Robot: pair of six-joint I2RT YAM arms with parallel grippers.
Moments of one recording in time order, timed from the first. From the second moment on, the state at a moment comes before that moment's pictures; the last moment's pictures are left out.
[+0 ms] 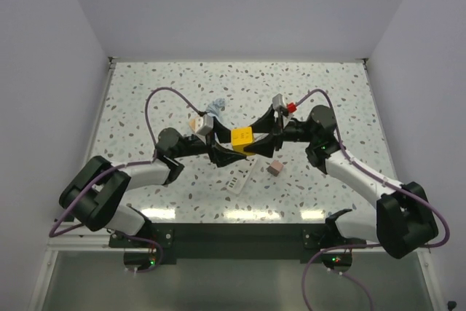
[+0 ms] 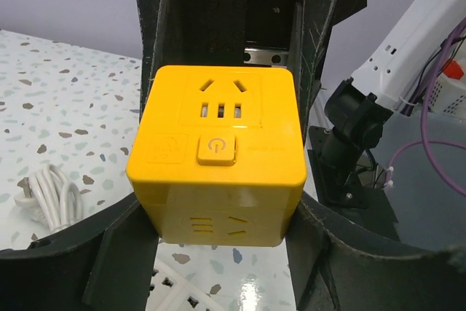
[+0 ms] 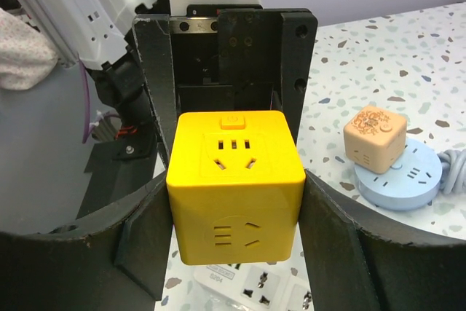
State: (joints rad) left arm -0.57 1.47 0.49 1.25 0.86 -0.42; right arm 0.44 1.25 0.67 0.66 -1.09 0.26
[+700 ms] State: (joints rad) left arm -0.64 1.46 0.46 1.15 0.49 -0.09; right arm 0.45 1.21 0.79 0.26 -0.71 0.25
